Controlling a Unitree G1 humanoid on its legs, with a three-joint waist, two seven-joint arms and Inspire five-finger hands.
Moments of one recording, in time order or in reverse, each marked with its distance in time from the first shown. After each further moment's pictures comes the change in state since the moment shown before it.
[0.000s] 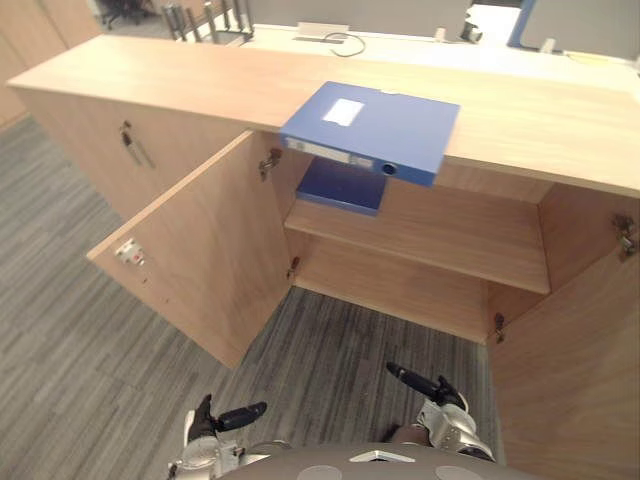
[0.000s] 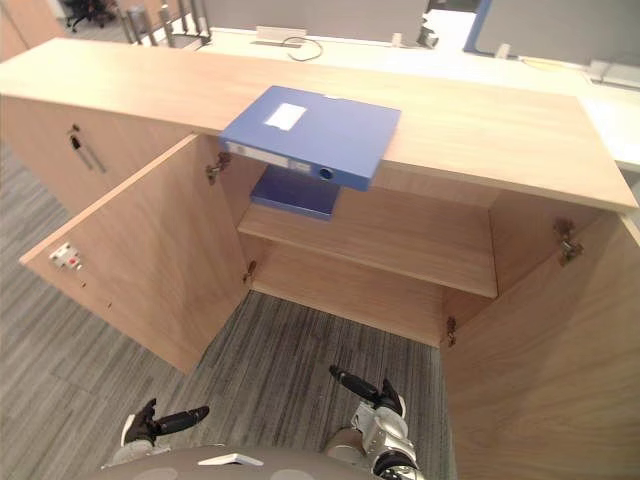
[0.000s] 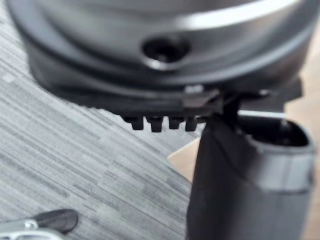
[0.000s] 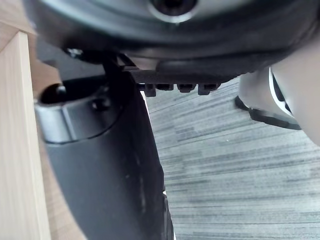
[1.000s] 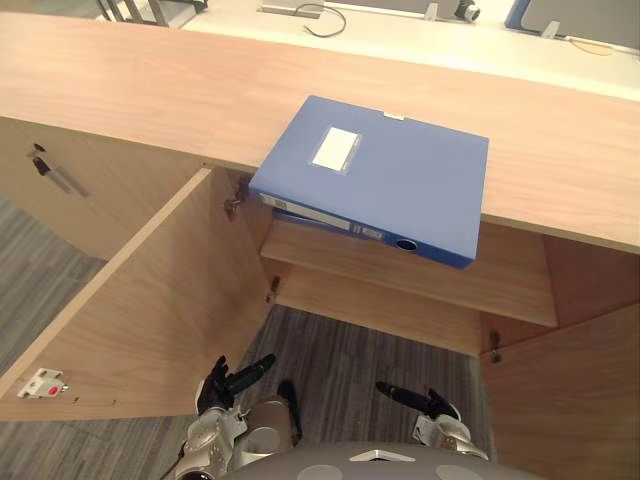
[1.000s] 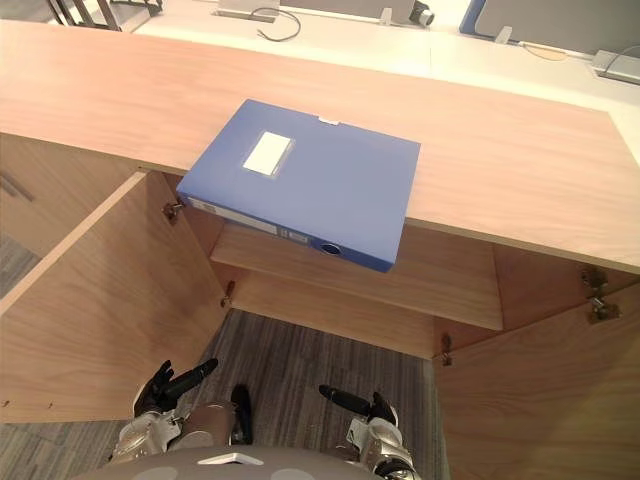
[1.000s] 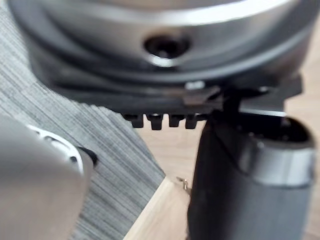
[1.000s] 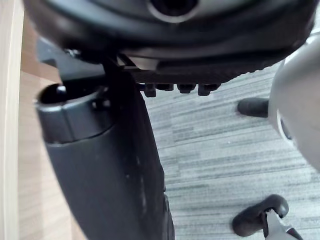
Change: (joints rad) left arm 0.029 0.014 -0.092 -0.221 -0.397 -0.032 -0.105; right arm -0.001 -0.011 0.116 0.078 -0.023 0.014 0.010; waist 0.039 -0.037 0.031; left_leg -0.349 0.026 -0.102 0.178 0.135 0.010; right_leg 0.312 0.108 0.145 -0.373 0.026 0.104
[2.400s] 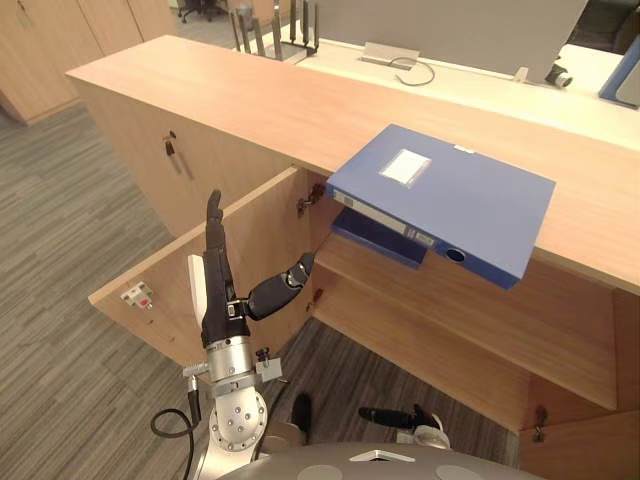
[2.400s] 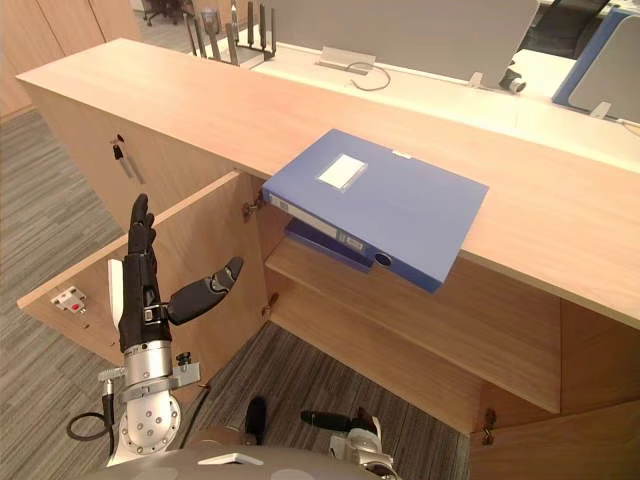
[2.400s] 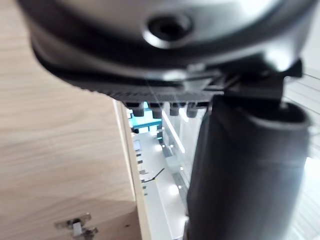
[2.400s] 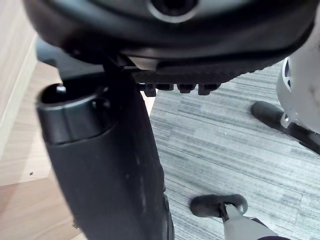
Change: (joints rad) left arm 0.312 -0.027 -0.359 -1.269 0.793 -0.080 0.448; right arm 0.003 0.050 0.110 0.083 -0.159 0.035 -0.099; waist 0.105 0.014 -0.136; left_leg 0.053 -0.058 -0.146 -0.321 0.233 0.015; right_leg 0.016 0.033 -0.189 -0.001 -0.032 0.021
